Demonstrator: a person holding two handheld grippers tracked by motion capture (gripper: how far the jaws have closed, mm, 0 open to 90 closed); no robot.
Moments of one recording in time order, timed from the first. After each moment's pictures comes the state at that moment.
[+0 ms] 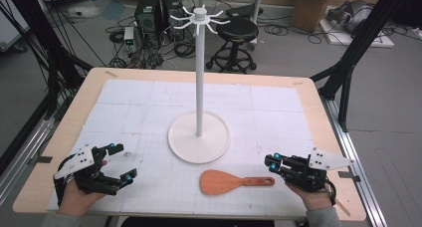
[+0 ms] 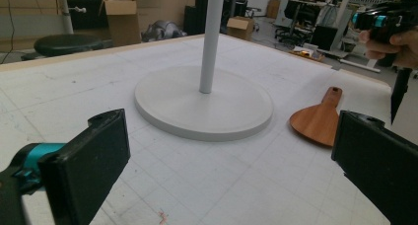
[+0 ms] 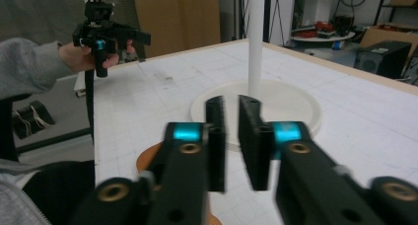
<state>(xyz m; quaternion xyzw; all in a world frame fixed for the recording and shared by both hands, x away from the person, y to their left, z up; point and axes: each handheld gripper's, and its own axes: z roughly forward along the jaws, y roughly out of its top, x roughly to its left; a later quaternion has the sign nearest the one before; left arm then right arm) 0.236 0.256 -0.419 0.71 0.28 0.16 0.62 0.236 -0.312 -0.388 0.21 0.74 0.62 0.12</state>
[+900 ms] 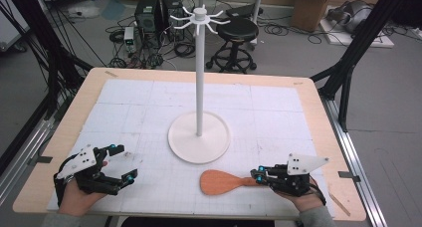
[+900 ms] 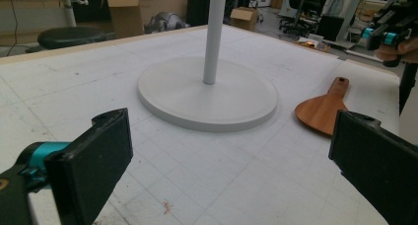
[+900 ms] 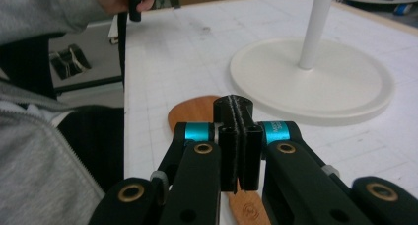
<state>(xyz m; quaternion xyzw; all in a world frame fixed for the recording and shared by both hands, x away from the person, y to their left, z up) 0.236 0.256 -0.421 0.72 0.28 0.16 0.61 0.239 -0.284 -0.406 0.15 0.82 0.56 0.07</state>
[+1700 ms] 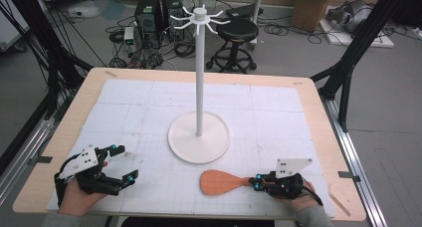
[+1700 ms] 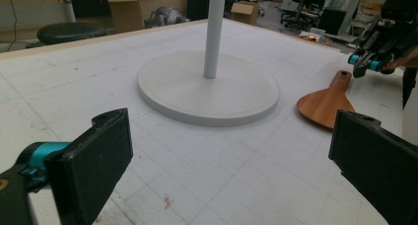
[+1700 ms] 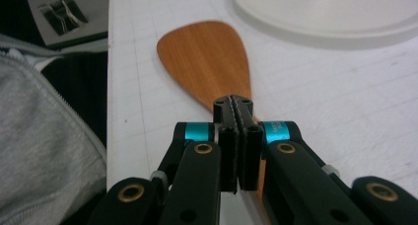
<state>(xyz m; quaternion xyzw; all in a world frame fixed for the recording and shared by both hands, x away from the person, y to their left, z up) 0.237 0.255 -0.423 0.73 0.28 0.17 0.60 0.246 -0.280 -0.440 0.16 0.87 0.47 0.03</state>
